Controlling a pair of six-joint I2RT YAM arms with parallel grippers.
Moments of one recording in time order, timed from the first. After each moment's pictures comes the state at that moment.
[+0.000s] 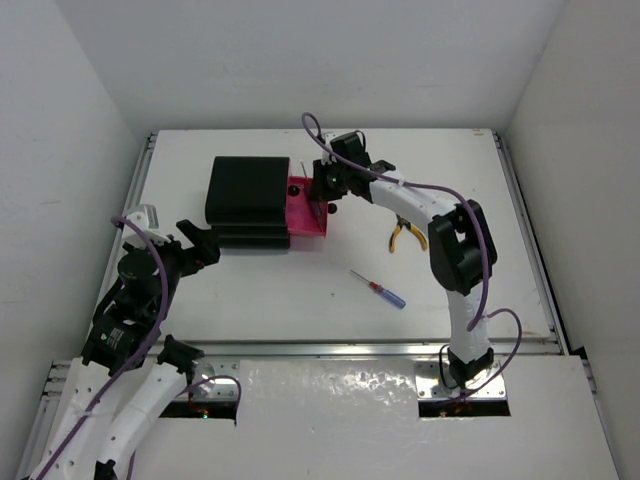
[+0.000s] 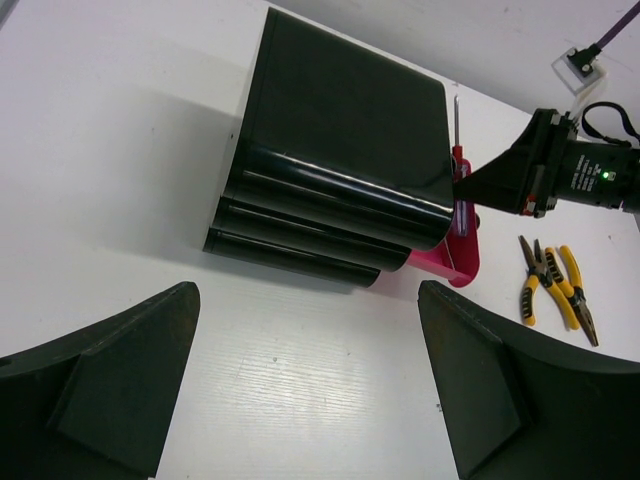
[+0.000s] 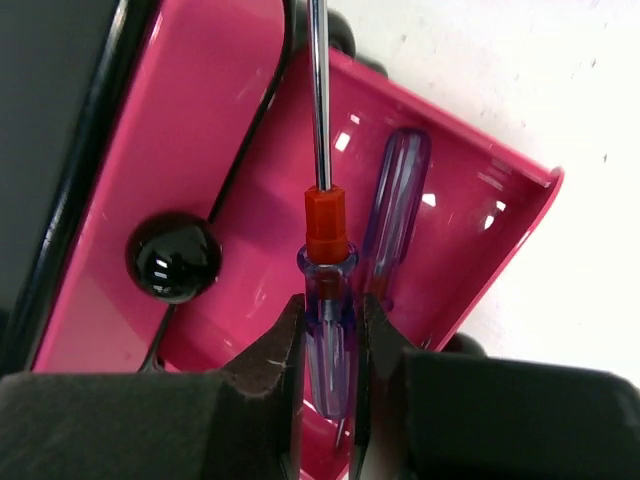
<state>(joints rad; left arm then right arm) -0.32 0.44 0.77 -0.61 -0.33 -0.50 0.53 2.07 1.63 -0.28 -0.27 0.30</state>
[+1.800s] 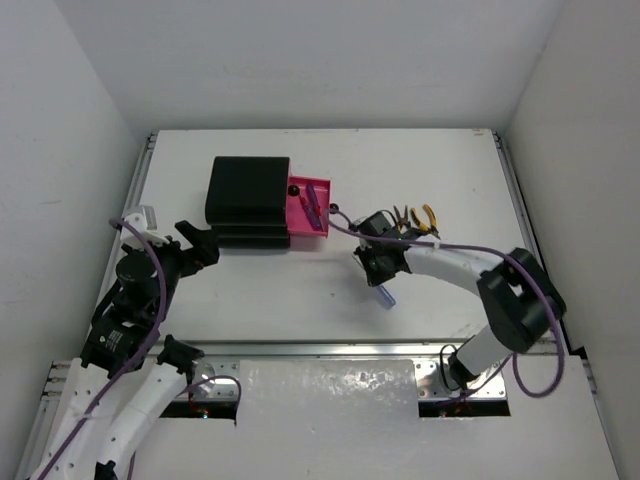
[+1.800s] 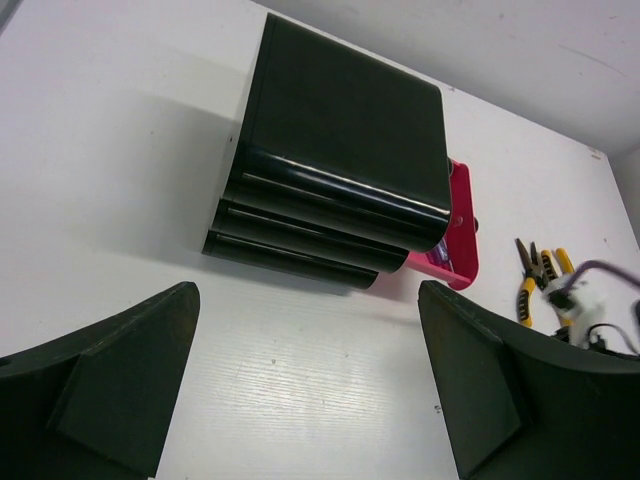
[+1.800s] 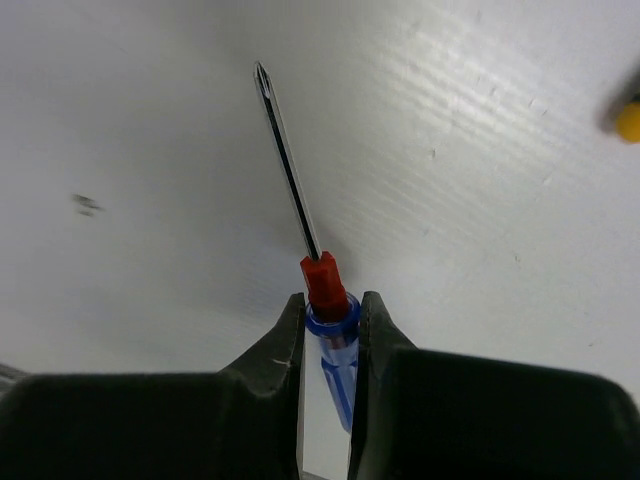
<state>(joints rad) -0.32 0.43 0.77 -0.61 -0.33 -0.50 0.63 1.62 0.85 -0.48 0.03 0.15</state>
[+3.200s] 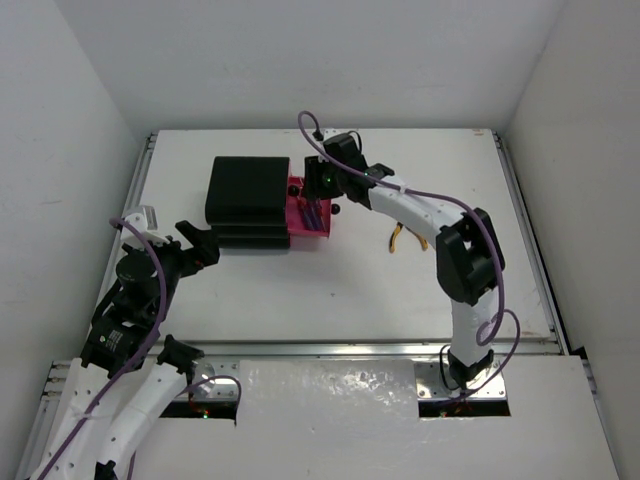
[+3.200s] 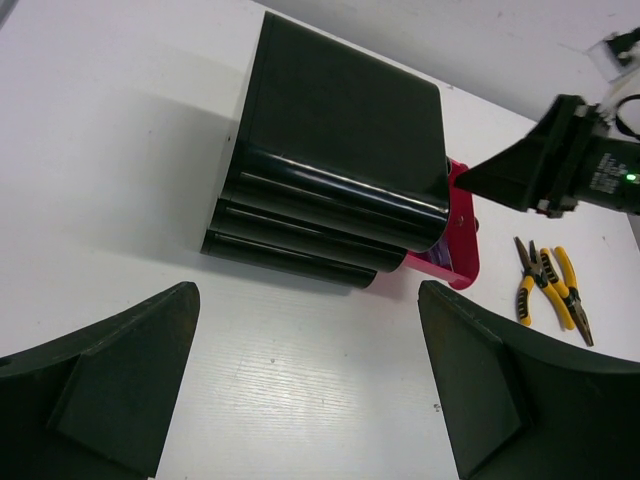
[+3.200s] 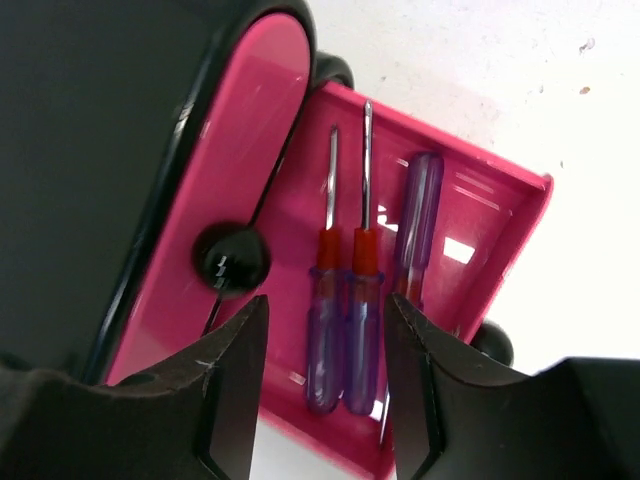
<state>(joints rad) -0.32 0.43 0.77 -0.61 -0.32 -0.50 0.60 1.99 1.60 -0.27 -0.07 0.35</state>
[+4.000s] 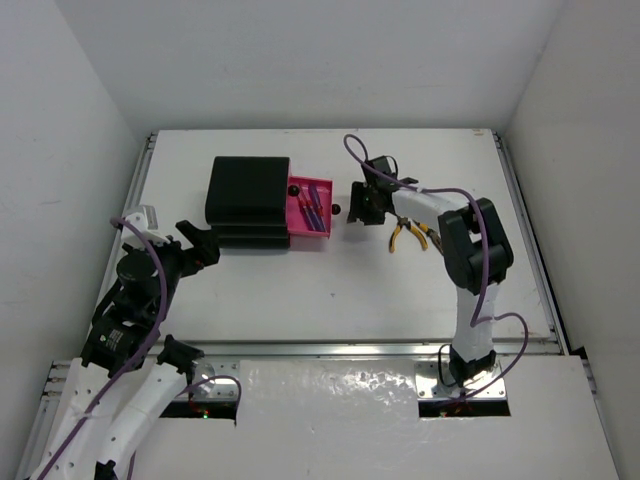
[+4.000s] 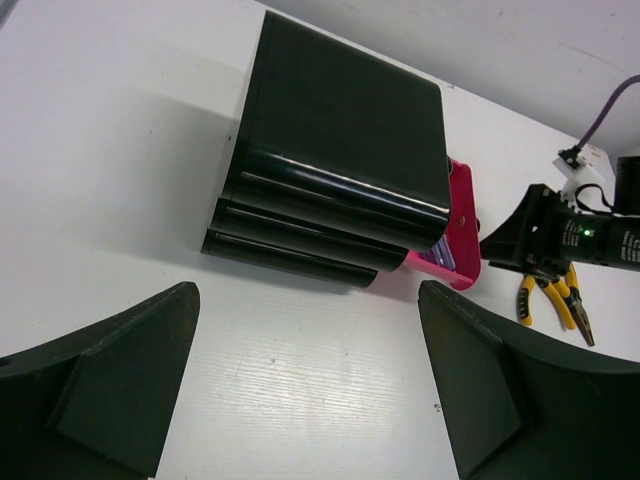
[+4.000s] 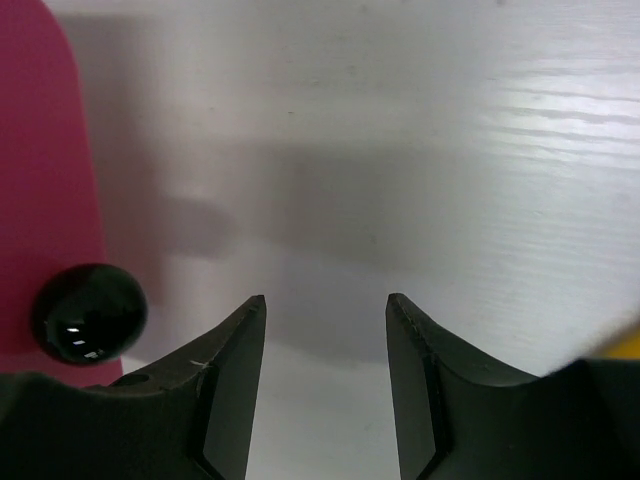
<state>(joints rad) -0.32 0.43 0.77 -0.61 -0.32 -0.50 0.40 2.00 1.34 -0.34 -0.02 0.47</state>
